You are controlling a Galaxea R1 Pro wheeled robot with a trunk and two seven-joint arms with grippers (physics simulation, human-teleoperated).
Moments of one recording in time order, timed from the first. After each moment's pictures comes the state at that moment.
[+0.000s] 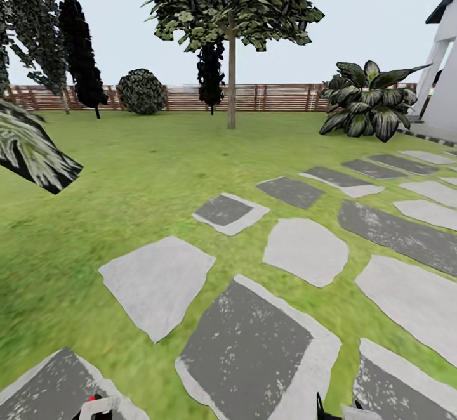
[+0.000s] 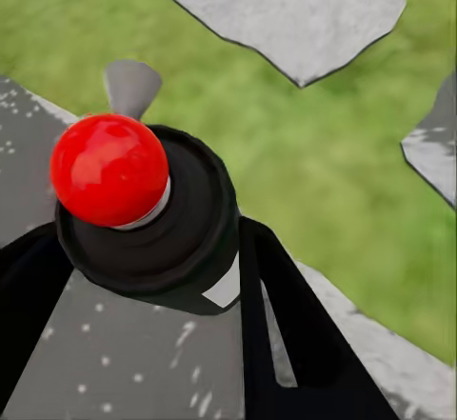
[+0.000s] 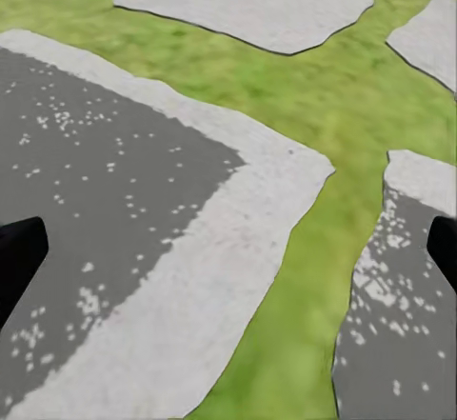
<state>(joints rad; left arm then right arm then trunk) -0.29 0.15 0.05 -0.25 0.10 -0.44 0.01 -0.33 -0.04 -0.05 -0.03 0.00 -0.87 -0.15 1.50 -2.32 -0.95</state>
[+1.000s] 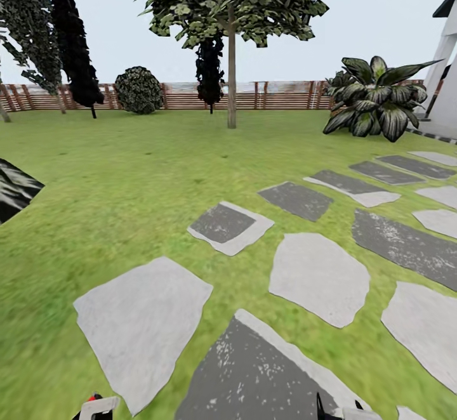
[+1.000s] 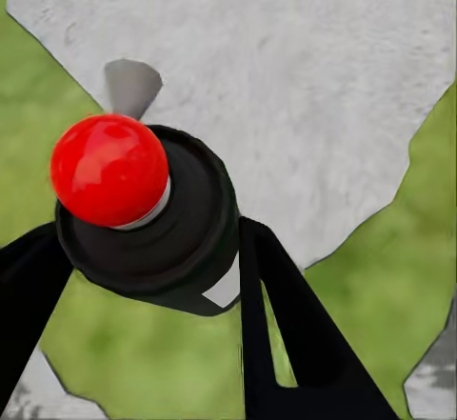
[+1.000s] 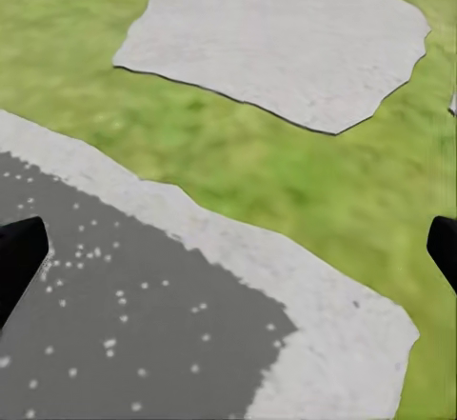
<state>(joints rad) -0.29 0.15 0.05 -0.25 0.10 -0.44 0.01 -0.33 -0.04 -0.06 -0.03 0.00 -0.87 -0.15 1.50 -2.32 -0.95</state>
